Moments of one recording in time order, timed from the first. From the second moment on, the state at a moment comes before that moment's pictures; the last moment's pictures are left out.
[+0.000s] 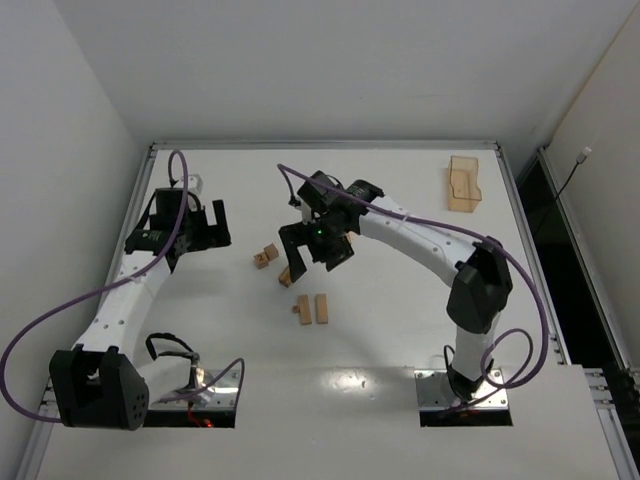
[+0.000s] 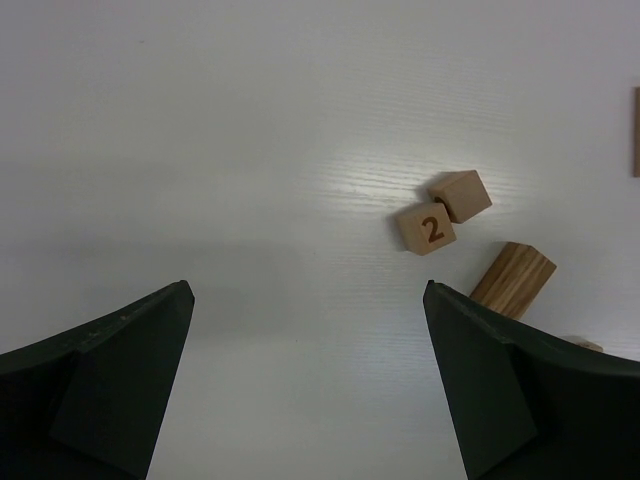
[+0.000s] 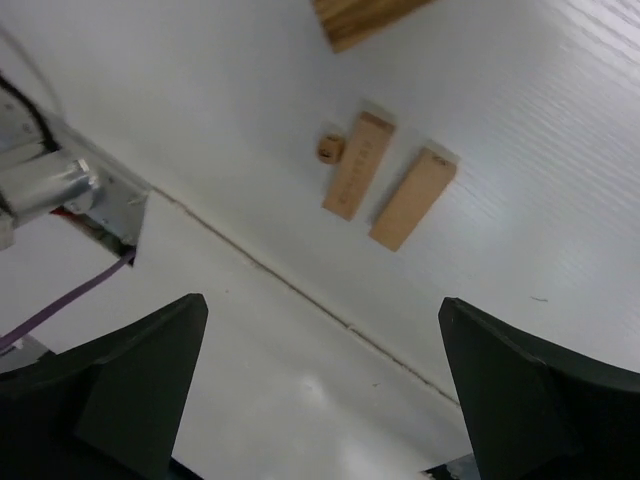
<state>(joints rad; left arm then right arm) -0.03 1.13 0.93 -0.55 0.02 -0.19 0.82 1.86 1.69 -0.99 -0.25 0.39</state>
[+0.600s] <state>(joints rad) -0.03 1.17 0.92 -0.55 -0.05 -0.23 0.85 1.95 1.55 -0.88 -0.07 0.49</state>
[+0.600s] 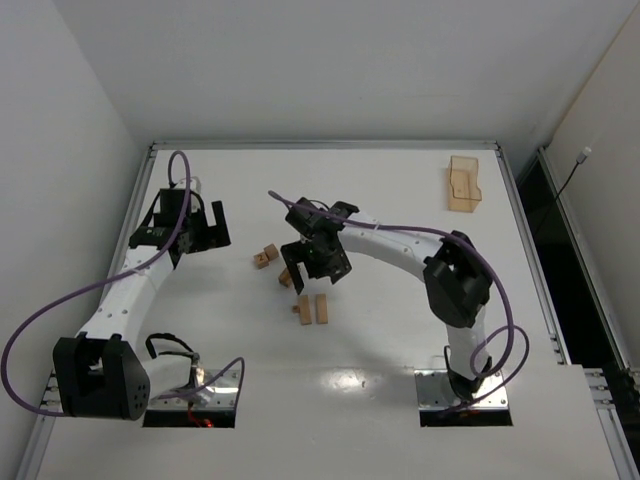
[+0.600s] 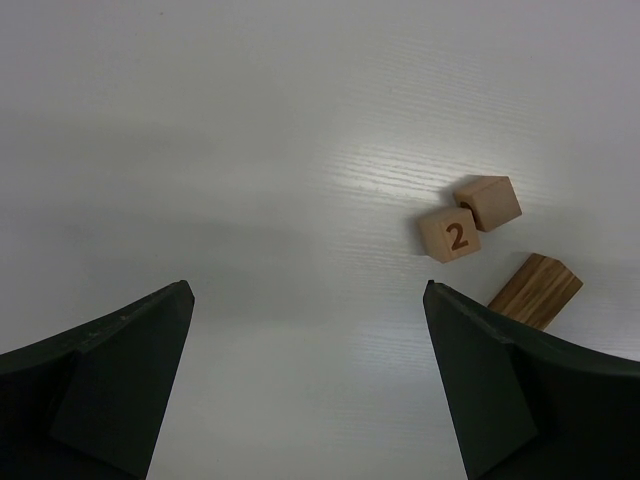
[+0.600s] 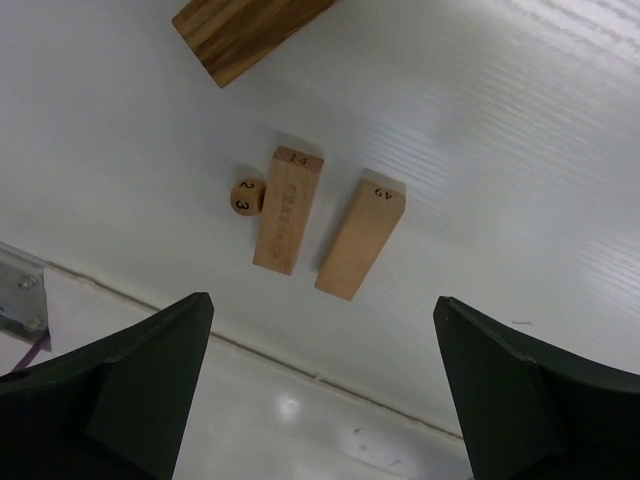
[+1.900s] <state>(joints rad) 0.00 1.13 0.91 -0.54 0.01 -0.24 0.92 2.17 1.56 -0.85 -0.16 0.56</state>
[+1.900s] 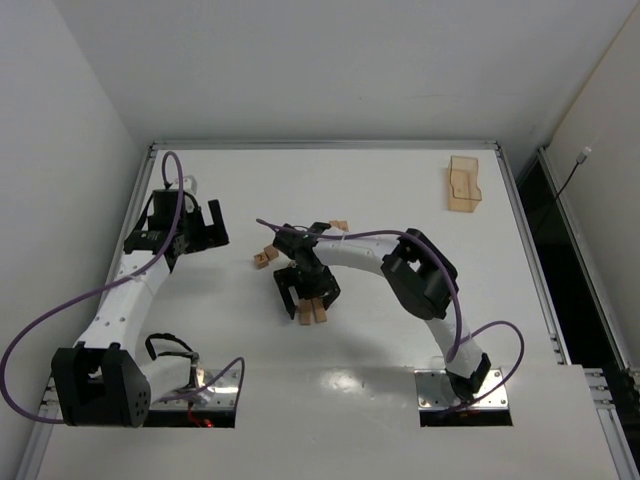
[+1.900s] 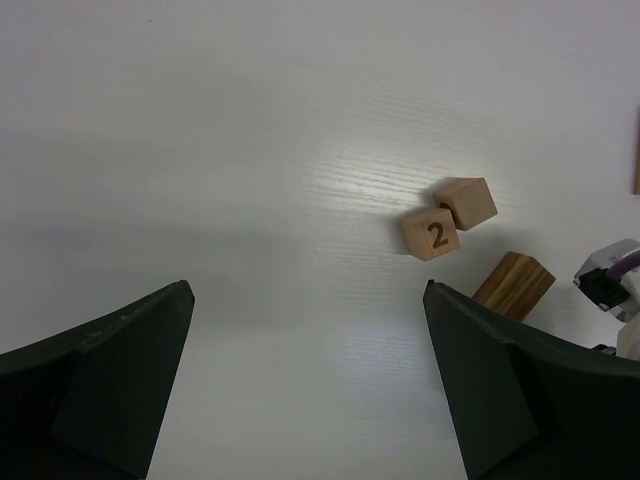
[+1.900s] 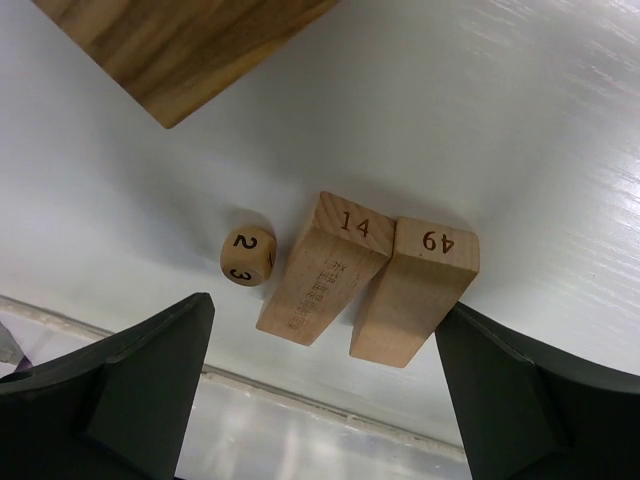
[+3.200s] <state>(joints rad) 0.02 1.16 0.91 -0.53 0.05 -0.25 0.89 2.22 1.60 -0.92 -0.09 0.59</state>
